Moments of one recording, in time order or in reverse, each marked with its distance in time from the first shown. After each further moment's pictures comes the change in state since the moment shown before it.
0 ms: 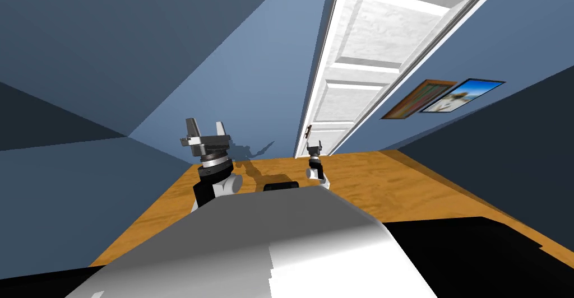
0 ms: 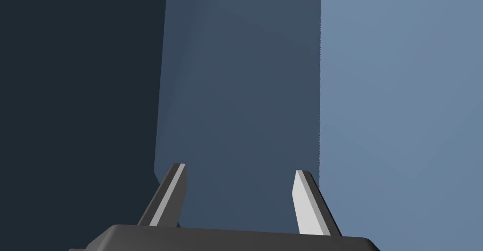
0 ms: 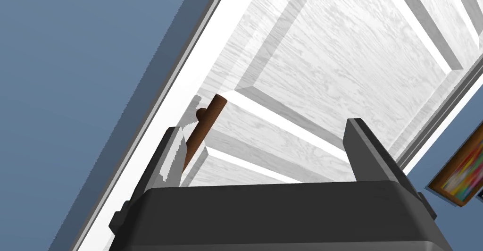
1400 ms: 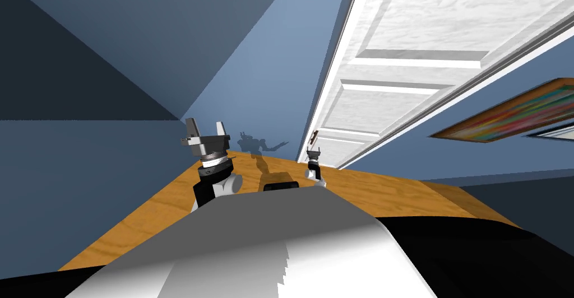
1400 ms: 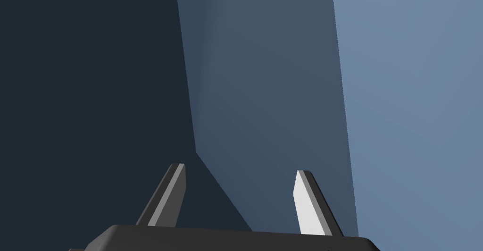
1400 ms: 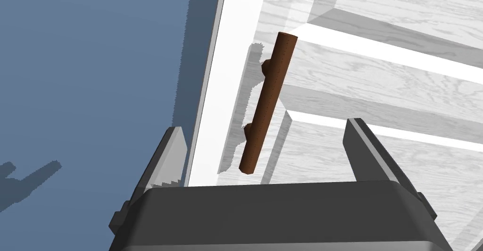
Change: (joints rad) arm -0.134 -0.012 0.005 0.373 -0.177 -0.099 -0.266
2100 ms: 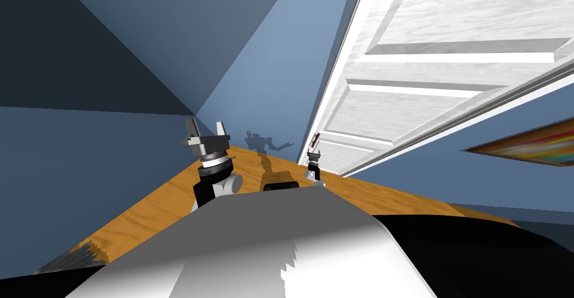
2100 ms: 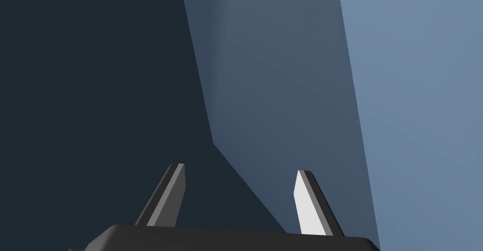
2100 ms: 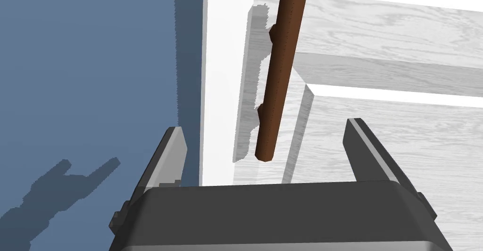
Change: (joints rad) arm -0.055 -0.003 0.002 0.156 -0.080 -0.039 -0.116
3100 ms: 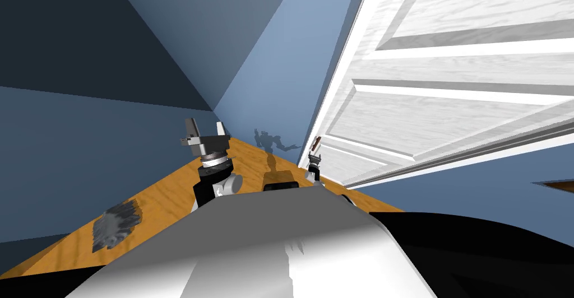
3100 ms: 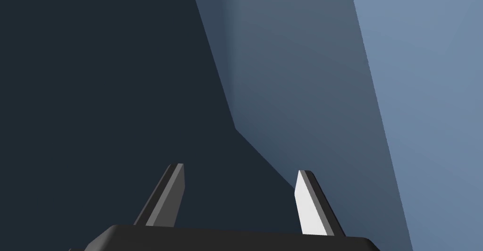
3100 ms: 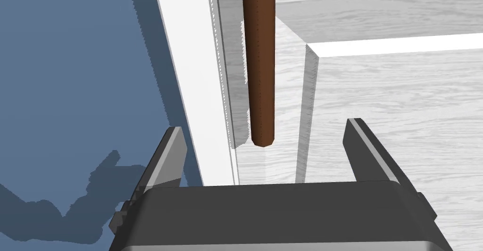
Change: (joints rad) arm -0.082 -0.006 0.003 0.226 -0.110 -0.055 -0.165
